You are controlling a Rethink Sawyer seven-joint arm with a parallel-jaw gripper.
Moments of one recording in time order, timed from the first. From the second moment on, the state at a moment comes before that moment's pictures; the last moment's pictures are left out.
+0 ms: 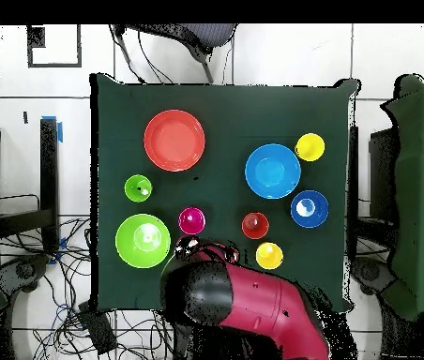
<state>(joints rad) -0.26 -1.16 -0.04 2.11 0.00 0.56 1.76</state>
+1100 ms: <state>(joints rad) -0.43 -0.95 0.09 1.90 -0.11 0.56 1.76</state>
